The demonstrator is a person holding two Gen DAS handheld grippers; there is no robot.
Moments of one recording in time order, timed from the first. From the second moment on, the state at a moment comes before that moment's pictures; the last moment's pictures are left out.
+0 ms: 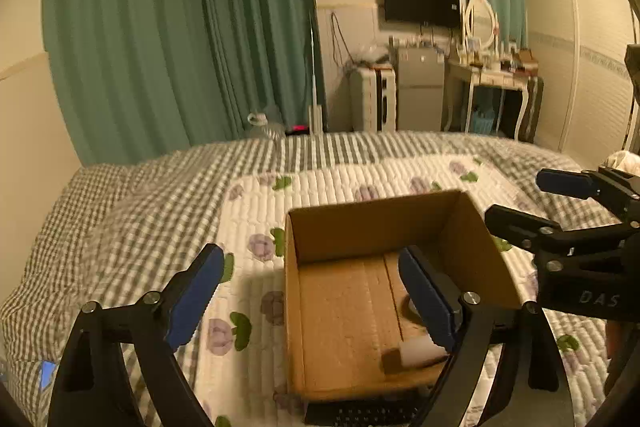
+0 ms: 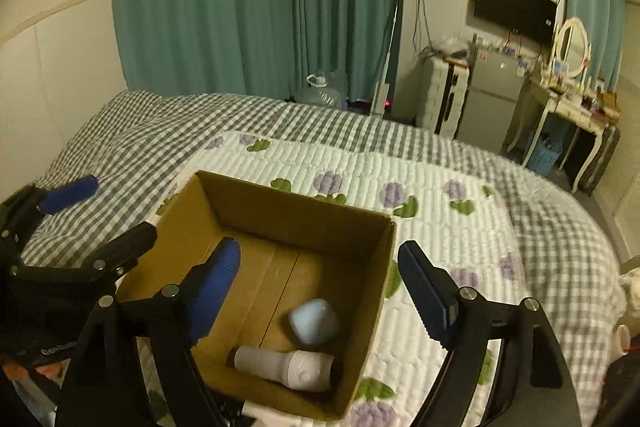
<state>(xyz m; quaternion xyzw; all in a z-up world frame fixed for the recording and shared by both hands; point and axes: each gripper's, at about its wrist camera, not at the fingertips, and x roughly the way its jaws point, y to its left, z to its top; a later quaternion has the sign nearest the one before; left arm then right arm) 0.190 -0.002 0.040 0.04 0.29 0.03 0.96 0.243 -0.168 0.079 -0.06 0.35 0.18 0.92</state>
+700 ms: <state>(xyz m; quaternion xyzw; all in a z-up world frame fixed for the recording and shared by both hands) 0.052 -0.014 0.069 0.02 0.26 -0.01 0.97 0.040 -0.213 0.148 -0.13 0.27 0.13 0.95</state>
